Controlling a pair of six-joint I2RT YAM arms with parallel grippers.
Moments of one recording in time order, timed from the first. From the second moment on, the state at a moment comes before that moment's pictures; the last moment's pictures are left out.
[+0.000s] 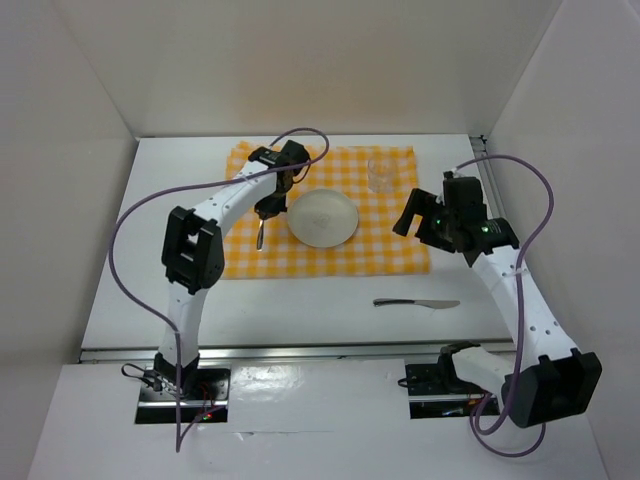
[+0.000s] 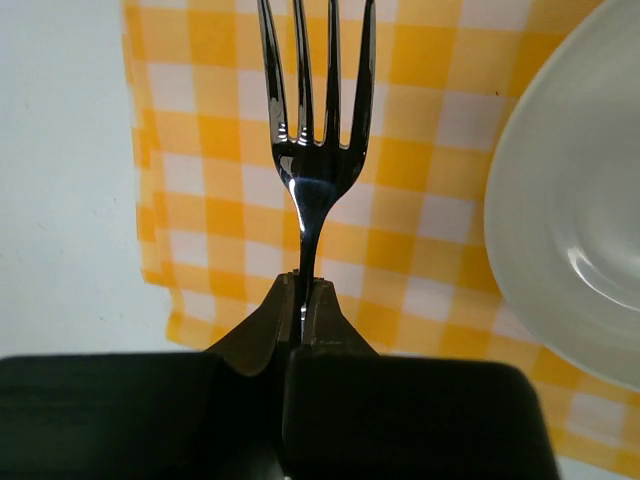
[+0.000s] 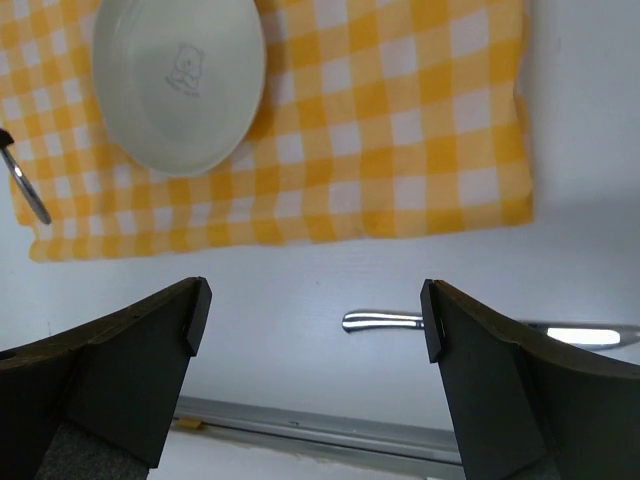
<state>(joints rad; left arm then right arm) -0.49 2.12 1.95 -1.15 -0.47 -0.51 0.18 1.12 1.08 -0.74 -0.07 0.50</state>
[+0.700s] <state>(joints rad) -0.38 2.31 2.03 -1.12 -0.35 -0.37 0.21 1.03 0.99 -0.89 -0.04 0.64</state>
